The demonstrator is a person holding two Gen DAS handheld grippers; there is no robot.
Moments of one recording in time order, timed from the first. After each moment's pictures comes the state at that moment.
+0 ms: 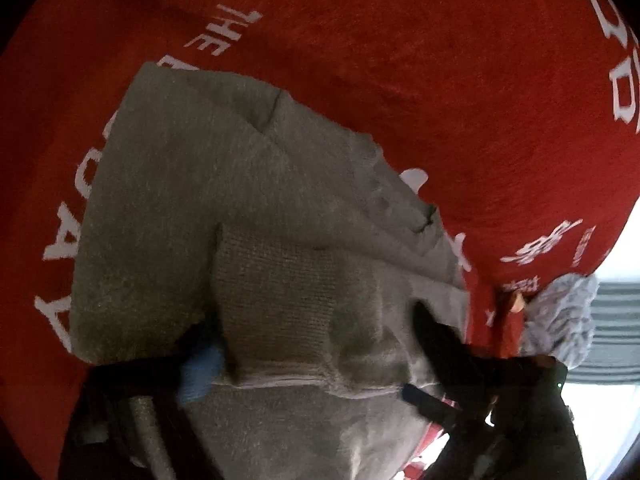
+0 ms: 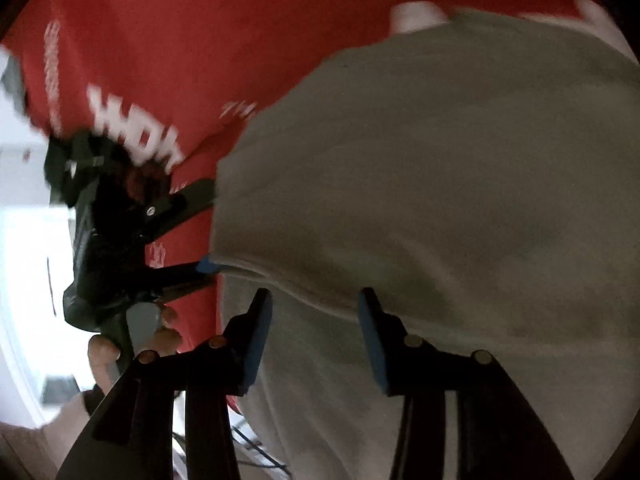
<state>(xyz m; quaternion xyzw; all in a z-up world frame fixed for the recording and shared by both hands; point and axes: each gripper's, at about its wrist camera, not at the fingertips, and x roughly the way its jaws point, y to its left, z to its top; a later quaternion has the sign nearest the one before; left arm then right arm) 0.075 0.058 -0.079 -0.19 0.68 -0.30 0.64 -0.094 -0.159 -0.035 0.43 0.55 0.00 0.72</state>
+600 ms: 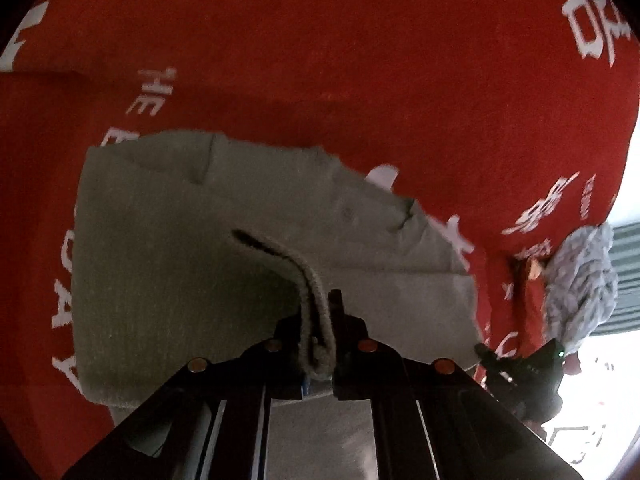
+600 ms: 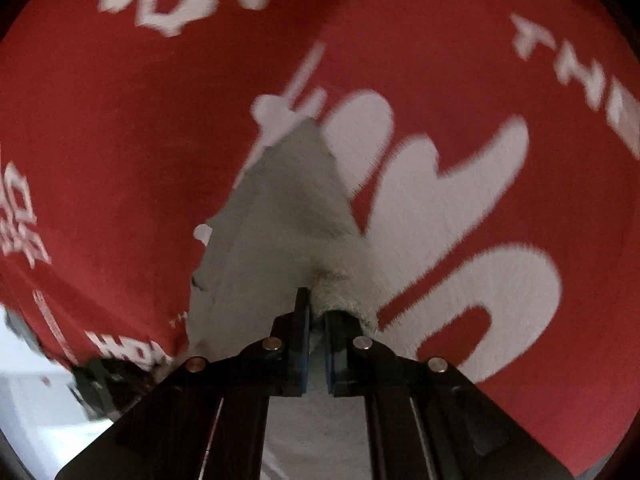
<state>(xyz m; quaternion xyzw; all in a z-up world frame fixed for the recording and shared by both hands) 0.079 0.035 -0.054 -0.10 0.65 -0.35 0.67 -0.234 -0.297 -0.025 0.56 0.38 -0.23 0.70</state>
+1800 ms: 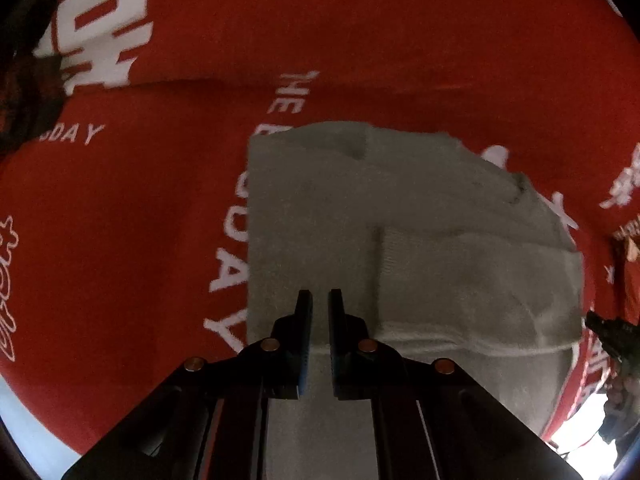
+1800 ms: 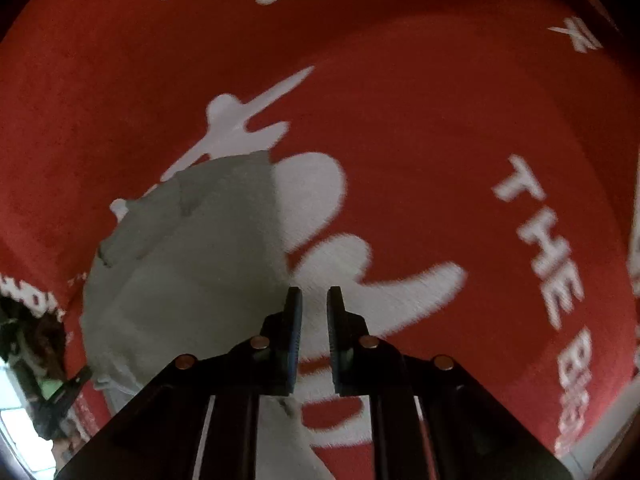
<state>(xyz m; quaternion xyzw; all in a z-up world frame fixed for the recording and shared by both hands) 0.064 0.094 -0.033 0.05 0.63 -0.23 0.74 -0.215 -0.331 -0.010 0.41 0.51 -0.28 0.70</state>
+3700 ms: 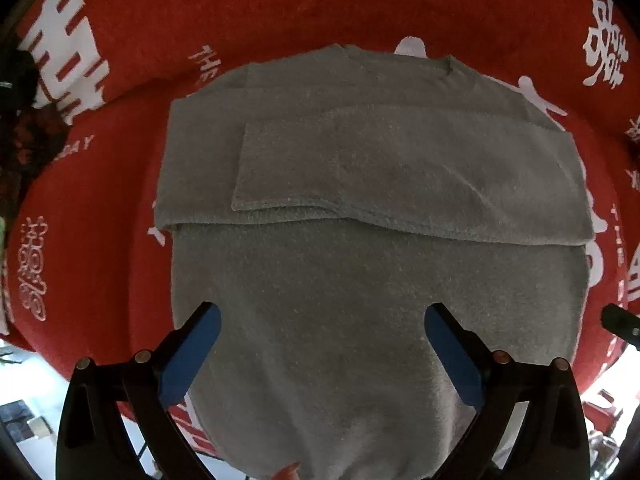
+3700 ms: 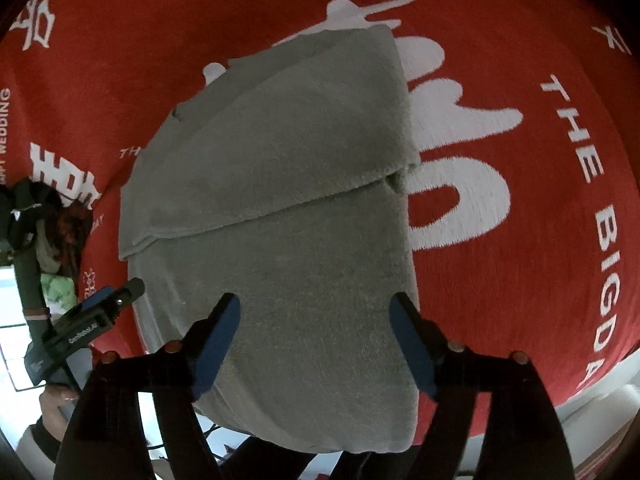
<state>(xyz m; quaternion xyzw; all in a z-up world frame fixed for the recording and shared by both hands) -0.068 0.011 -0.014 0.19 0.63 -0.20 0.72 -0.216 -0.214 0.008 0.37 0.58 -0.15 0.71</state>
